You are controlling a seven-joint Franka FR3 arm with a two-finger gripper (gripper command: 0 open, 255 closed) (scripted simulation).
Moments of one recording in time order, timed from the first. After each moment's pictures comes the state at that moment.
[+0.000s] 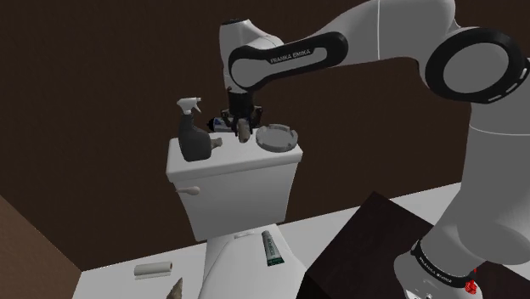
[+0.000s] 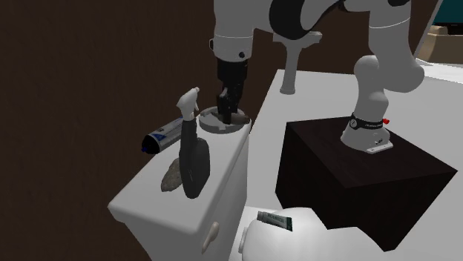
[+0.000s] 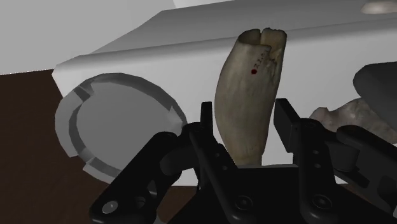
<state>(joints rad) 0.05 0.39 0.27 -1.53 -0.20 1.90 0.92</state>
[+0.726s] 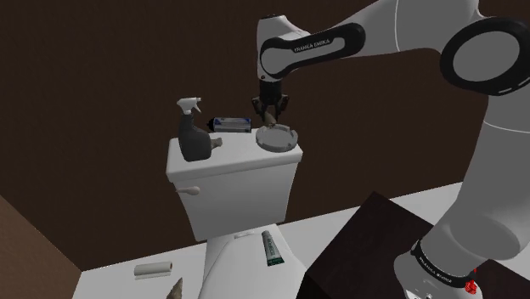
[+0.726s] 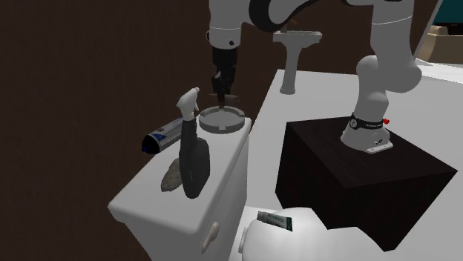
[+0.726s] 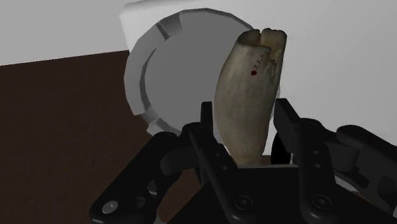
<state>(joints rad) -0.11 0.29 0.21 -1.65 -0.16 1.94 0.70</state>
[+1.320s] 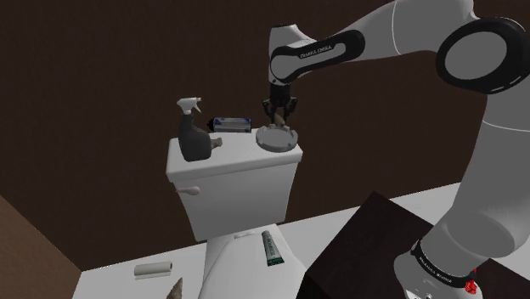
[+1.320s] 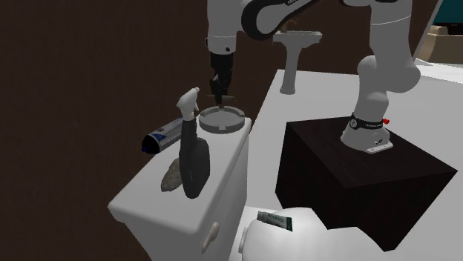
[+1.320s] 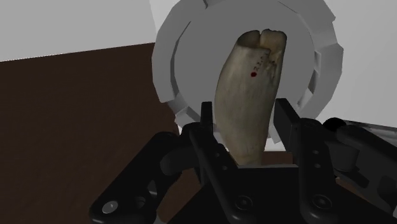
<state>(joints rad) -0.17 0.30 0.18 -1.69 -0.16 2.01 0.62</state>
